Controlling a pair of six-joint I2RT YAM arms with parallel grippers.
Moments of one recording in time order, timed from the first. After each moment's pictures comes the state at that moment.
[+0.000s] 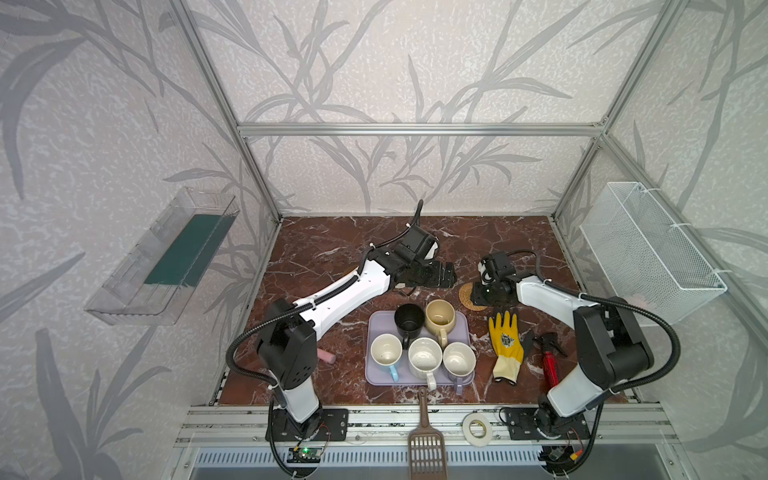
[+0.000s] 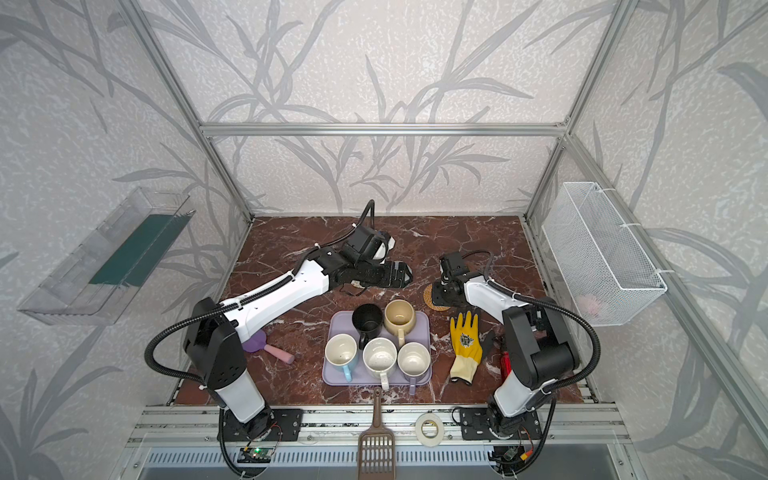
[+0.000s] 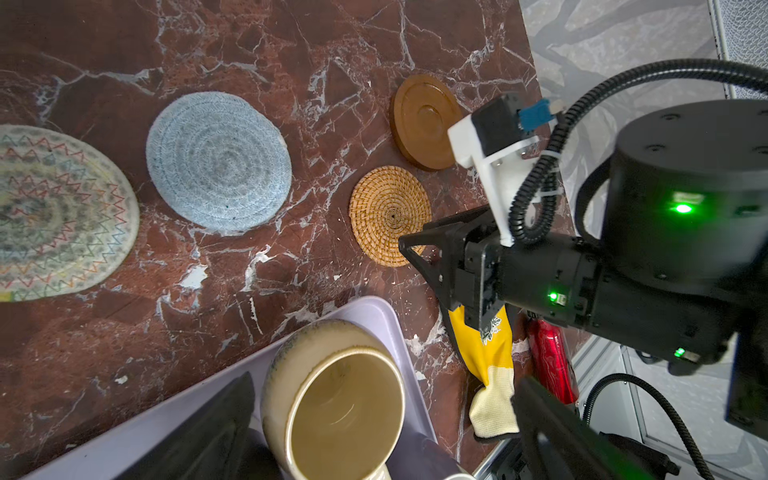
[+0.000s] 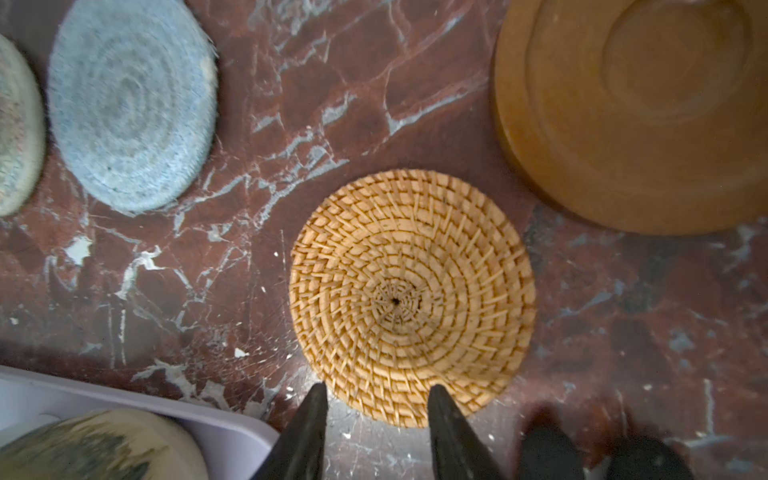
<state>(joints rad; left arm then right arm) -0.73 1.74 1.52 -0.64 0.22 -0.57 0.31 1.66 0.96 -0.44 -0.09 0.37</state>
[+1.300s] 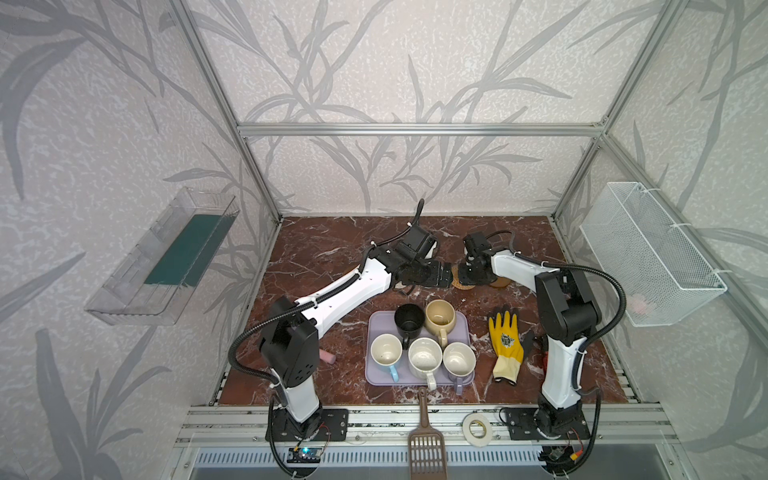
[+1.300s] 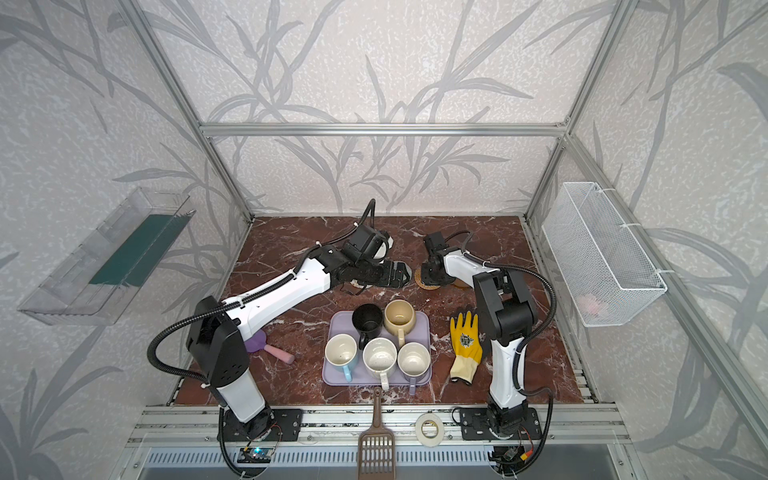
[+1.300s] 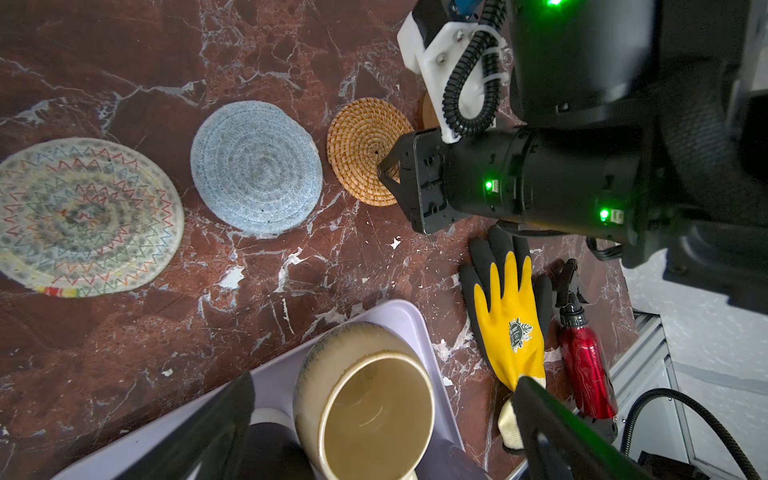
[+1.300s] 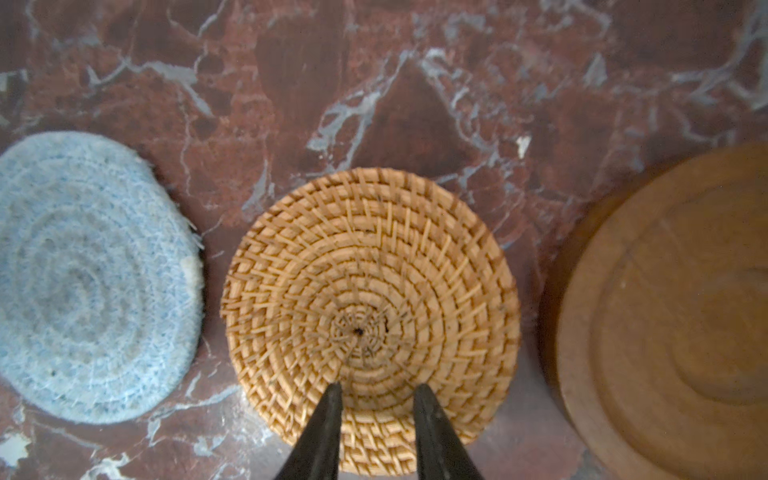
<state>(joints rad) -0.73 1.75 1.54 -0.68 0.16 -0.53 0.33 2.02 1.38 -0.55 0.01 0.36</state>
